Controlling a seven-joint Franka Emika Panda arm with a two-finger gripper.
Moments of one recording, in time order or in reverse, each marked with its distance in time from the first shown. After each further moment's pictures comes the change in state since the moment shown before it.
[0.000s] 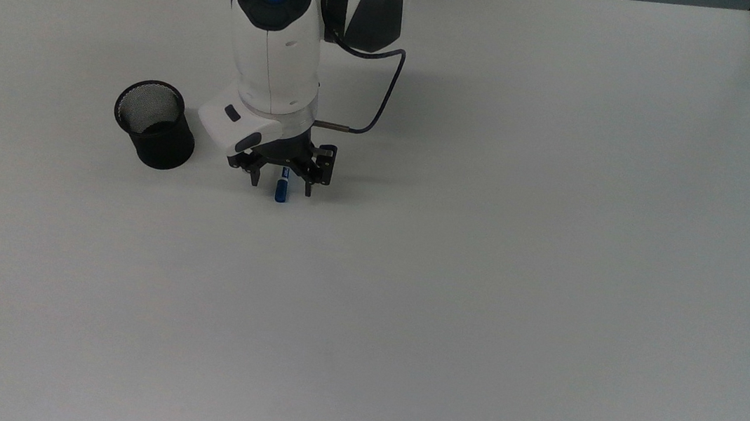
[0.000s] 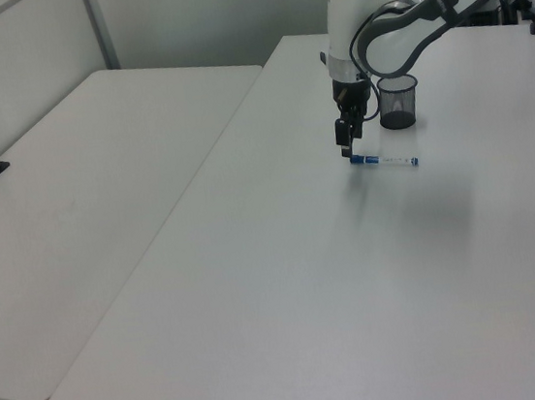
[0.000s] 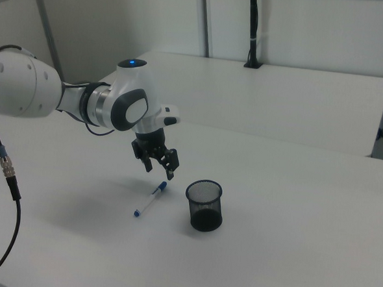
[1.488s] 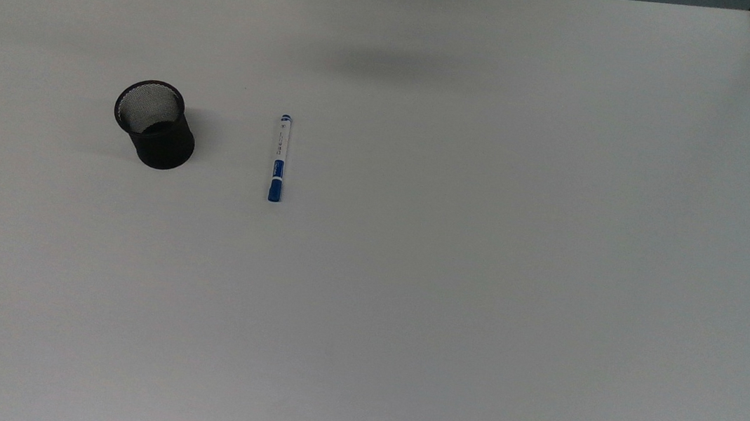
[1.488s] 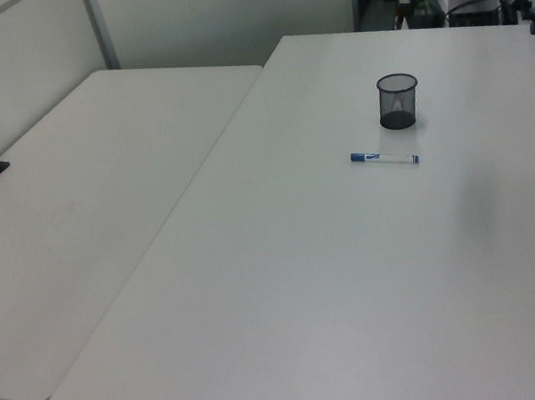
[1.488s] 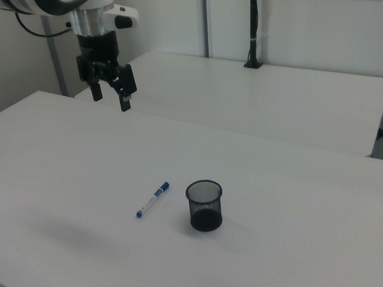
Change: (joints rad) arm -0.016 -0.462 -0.006 0.140 0.015 -0.674 0.023
